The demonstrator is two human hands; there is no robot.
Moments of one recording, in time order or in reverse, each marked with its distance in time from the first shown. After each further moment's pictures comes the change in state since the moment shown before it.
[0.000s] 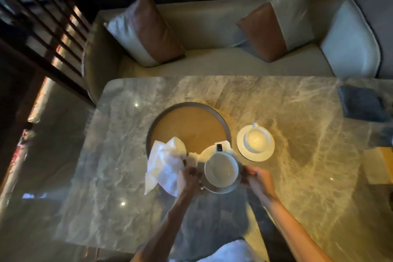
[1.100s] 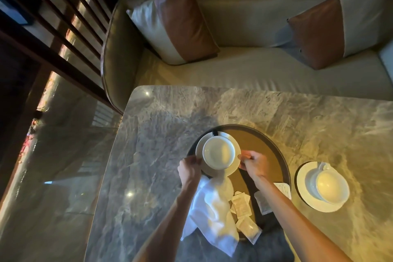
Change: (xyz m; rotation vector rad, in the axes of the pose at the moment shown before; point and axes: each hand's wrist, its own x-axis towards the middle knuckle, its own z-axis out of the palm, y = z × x) left_hand 0.185 0.064 -0.126 0.155 0.210 -0.037; right_hand 0.149 -0.077 0.212 -0.190 0.038 0.004
